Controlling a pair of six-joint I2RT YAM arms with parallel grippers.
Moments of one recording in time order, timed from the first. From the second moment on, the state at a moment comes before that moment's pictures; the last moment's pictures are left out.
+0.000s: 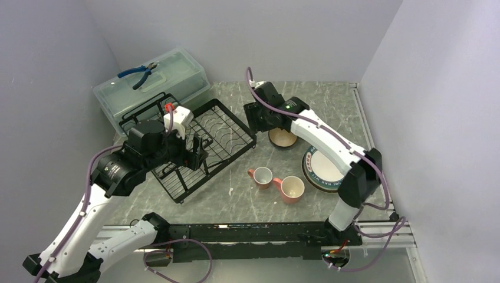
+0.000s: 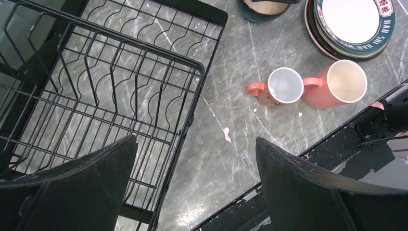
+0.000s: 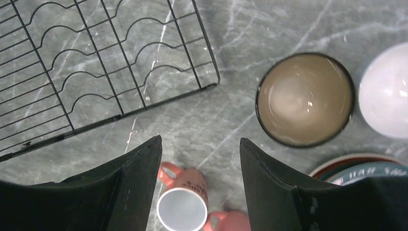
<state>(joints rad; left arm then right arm) -0.58 0.85 1.21 -0.88 0.03 -0.15 0.70 1.65 1.62 -0.84 0.19 0.33</state>
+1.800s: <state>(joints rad) -0.58 0.81 1.25 -0.97 -0.02 -0.17 0.60 2.38 2.16 -0.79 -0.07 0.09</state>
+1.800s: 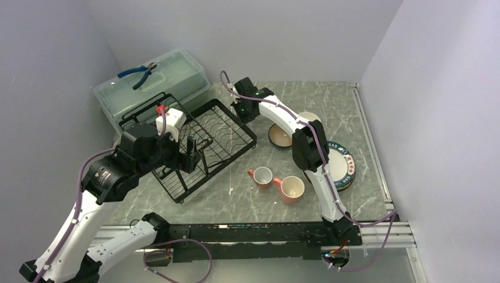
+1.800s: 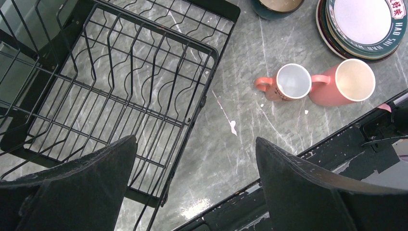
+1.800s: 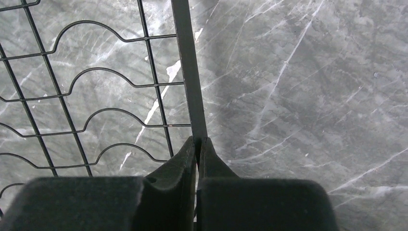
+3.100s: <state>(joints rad) -0.58 0.81 1.26 -0.97 -0.07 -0.18 0.41 2.10 1.69 -0.55 -0.05 0.22</state>
